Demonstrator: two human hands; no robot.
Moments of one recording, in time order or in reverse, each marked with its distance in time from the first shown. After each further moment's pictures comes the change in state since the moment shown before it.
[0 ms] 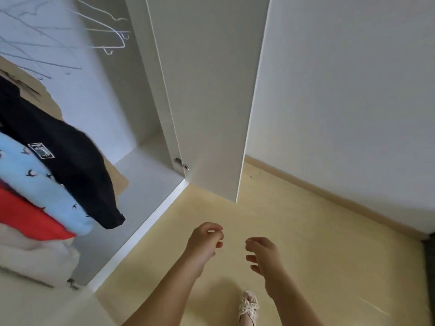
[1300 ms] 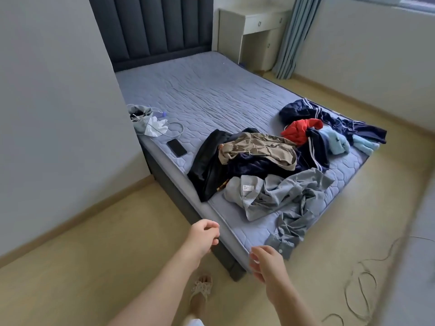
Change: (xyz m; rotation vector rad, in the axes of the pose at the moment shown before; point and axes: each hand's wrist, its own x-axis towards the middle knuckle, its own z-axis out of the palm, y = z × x) left_hand -0.296 -0.074 0.737 0.779 -1.074 0.224; right_hand -0.204 0.301 -0.643 0.891 1.057 0.214
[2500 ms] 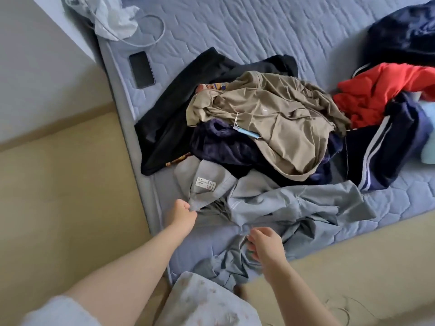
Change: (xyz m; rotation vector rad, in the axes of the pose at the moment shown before) left_hand 0.372 0.046 0.241 0.248 0.418 -0.568; right_hand 0.436 -0.140 -0.156 -0.403 -0.222 0.310
